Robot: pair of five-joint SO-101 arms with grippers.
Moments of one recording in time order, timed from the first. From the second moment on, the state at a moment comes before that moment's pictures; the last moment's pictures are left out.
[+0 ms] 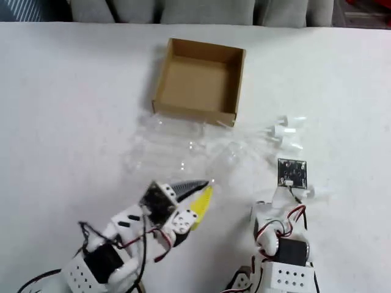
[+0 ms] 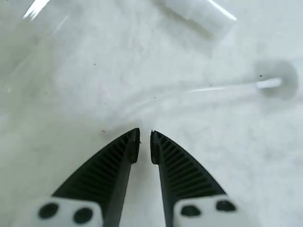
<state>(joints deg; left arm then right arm) 44.7 -104.4 96.5 35.3 5.9 5.8 -102.5 96.5 72.3 2.9</state>
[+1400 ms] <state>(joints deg) 21.4 -48.1 76.7 18.5 20.0 5.8 -102.5 96.5 72.3 2.9</state>
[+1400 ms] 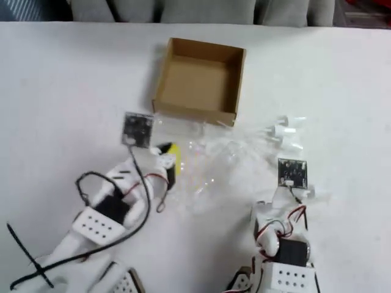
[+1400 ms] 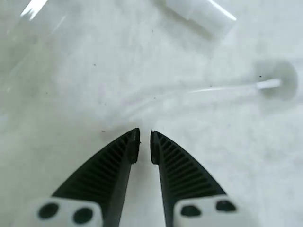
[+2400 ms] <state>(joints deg) -12.0 -44.4 67.8 22.2 29.4 5.8 -102.5 96.5 72.3 2.9</state>
